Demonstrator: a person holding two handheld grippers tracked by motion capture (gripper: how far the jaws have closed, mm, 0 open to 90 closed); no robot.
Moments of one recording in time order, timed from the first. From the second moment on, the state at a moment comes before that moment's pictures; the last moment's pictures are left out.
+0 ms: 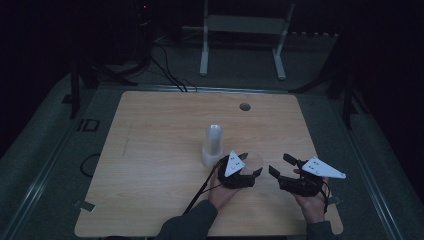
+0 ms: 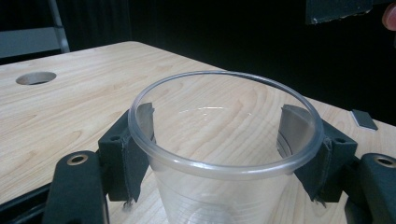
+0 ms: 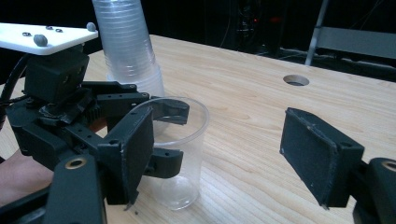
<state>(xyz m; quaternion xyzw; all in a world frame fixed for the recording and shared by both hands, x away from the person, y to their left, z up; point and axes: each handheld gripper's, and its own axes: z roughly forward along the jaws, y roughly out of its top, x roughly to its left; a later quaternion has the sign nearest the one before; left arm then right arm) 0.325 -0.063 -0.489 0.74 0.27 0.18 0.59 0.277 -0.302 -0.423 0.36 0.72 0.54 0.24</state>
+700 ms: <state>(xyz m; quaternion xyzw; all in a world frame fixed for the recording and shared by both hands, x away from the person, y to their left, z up) 0.327 -0.063 -0.493 0.75 0.27 0.18 0.58 0.277 -0.303 -0.423 0.36 0.72 0.54 0.24</state>
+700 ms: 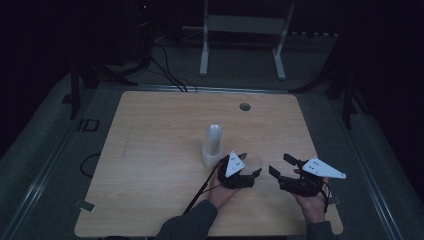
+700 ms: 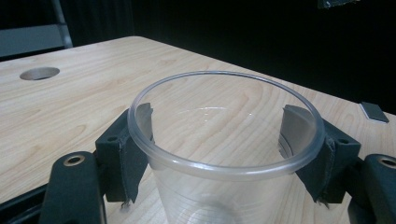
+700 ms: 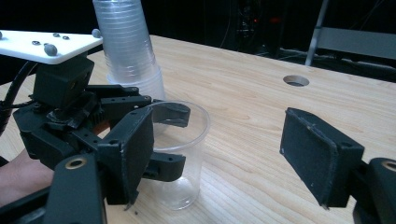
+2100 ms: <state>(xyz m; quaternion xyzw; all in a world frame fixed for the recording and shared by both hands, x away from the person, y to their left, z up) 0.321 -0.044 -0.495 0.76 0.29 0.15 0.56 0.276 -0.305 -0.423 0.36 0.72 0.54 0.24</state>
